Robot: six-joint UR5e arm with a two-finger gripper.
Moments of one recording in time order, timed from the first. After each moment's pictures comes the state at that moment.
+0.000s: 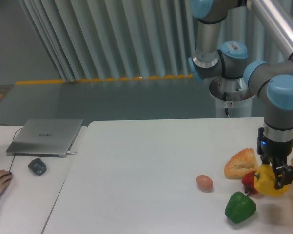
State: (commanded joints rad) arm 2.45 -1.99 -1.39 -1.21 1.53 1.50
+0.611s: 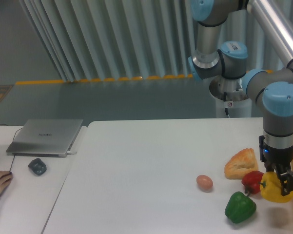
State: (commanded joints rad) arm 2.42 -2.02 -1.41 -1.16 1.60 1.44
